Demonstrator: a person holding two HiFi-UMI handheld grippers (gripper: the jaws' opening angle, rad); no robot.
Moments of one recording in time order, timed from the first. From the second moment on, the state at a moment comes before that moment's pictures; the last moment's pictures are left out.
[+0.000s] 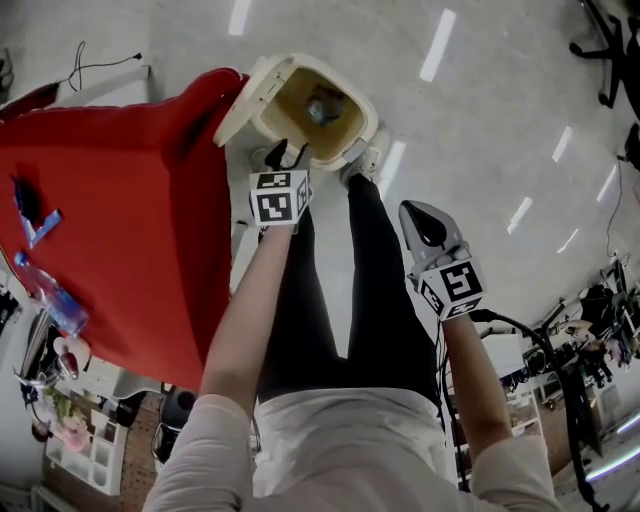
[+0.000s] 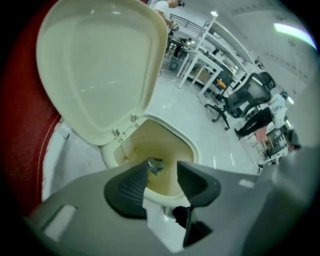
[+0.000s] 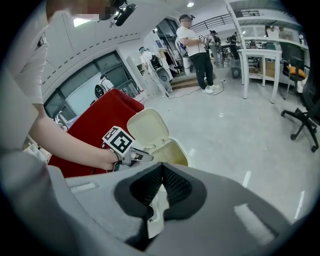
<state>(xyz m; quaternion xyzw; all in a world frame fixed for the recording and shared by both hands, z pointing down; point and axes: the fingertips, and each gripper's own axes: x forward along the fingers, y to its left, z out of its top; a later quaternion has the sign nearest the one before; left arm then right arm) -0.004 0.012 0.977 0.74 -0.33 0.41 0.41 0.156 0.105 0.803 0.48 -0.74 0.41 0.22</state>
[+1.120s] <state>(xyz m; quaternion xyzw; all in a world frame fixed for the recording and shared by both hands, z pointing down) -0.002 0.028 0.712 0.80 -0.30 0.38 0.36 0.144 0.082 0.629 0.48 -0.78 0.34 0.23</state>
